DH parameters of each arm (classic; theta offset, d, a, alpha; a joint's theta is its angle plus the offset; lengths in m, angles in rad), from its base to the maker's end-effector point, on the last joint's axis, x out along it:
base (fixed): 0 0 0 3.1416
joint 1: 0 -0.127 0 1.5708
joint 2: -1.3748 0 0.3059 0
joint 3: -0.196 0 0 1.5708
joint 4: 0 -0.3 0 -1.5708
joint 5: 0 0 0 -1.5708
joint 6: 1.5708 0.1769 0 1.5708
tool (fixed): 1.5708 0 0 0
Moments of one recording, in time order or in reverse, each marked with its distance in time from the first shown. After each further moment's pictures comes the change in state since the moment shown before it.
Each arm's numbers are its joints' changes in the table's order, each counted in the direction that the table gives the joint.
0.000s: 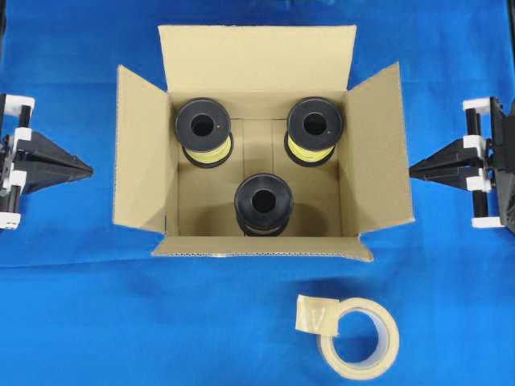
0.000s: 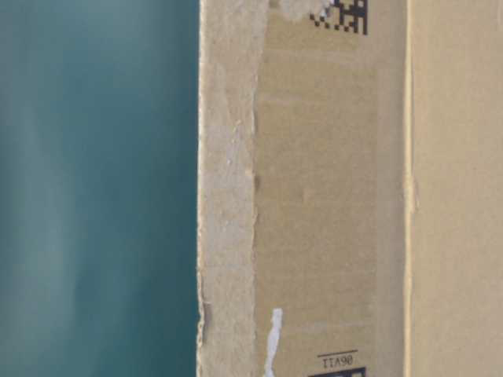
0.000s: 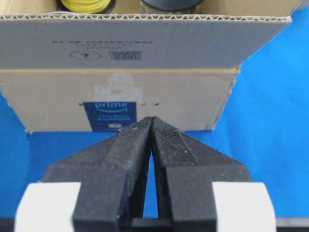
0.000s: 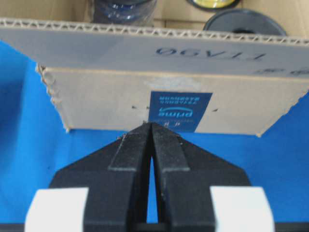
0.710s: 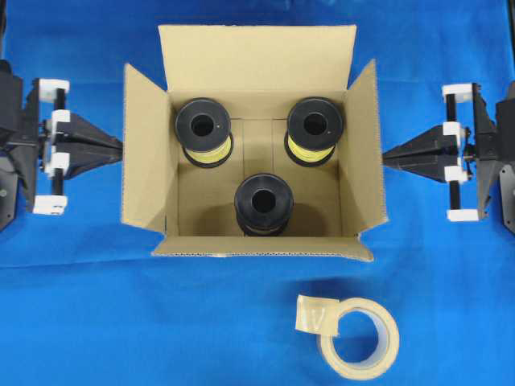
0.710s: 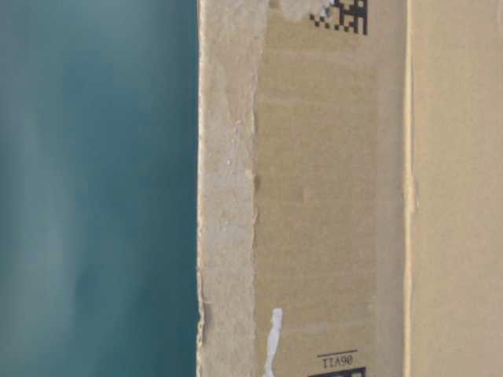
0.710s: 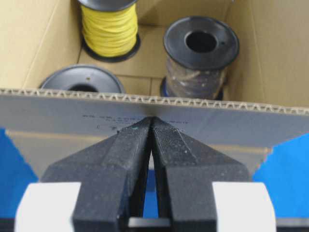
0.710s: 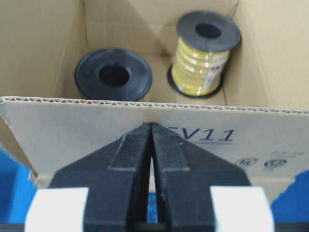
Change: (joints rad) left arm -0.063 0.311 -0.129 0.002 -0.218 -0.015; right arm 0.006 0.152 -0.112 0.002 -0.229 -0.002
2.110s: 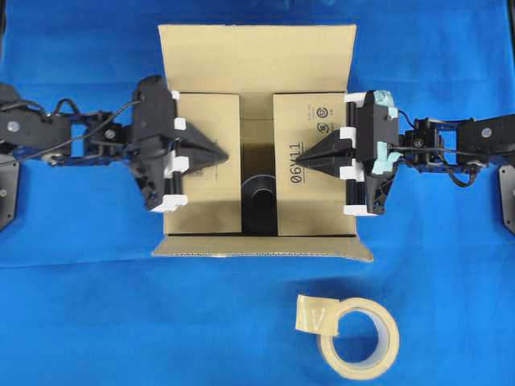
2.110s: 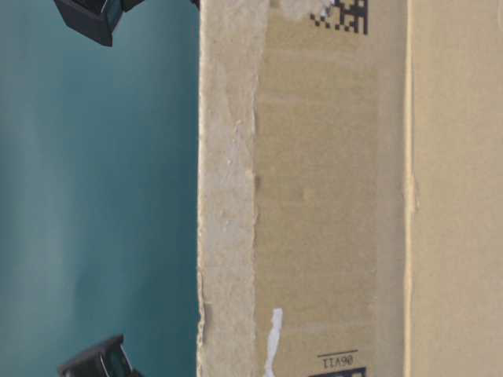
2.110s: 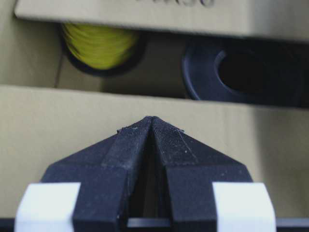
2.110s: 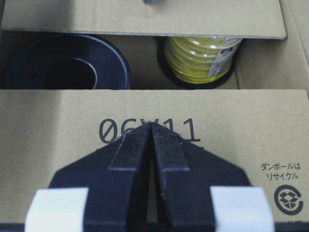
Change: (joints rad) left arm -0.028 0.626 -0.296 0.000 -0.192 0.021; right arm 0.040 0.546 -0.227 -0.002 -0.133 -0.005
